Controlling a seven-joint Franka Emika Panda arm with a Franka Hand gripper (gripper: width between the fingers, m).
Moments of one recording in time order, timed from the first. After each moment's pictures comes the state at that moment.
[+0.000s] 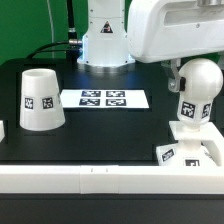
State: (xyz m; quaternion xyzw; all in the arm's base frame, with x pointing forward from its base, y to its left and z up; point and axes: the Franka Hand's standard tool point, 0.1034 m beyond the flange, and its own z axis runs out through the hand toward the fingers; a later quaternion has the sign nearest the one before) arm 0.625 0.091 0.127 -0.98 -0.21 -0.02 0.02
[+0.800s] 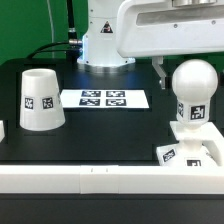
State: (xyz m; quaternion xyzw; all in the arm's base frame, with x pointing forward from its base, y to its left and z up) arm 0.626 0.083 0.126 -0.98 0.18 -0.07 0.06
